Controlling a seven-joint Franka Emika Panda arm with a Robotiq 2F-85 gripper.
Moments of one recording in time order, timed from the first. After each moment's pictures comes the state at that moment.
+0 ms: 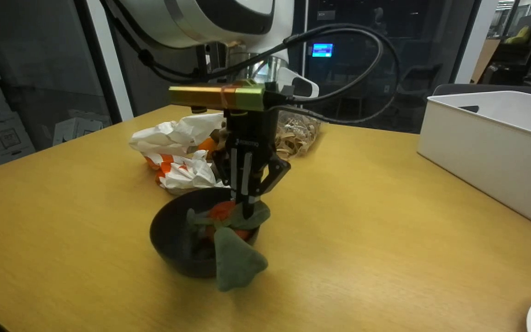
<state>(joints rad) -0.17 0.03 -0.17 -2.27 -0.19 2.01 -0.15</state>
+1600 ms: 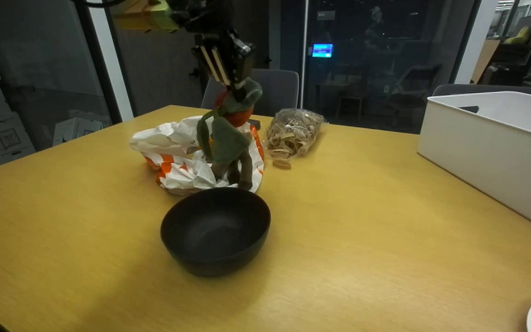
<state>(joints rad) -0.13 -0.34 -0.04 -2.45 -0.08 2.51 0.11</state>
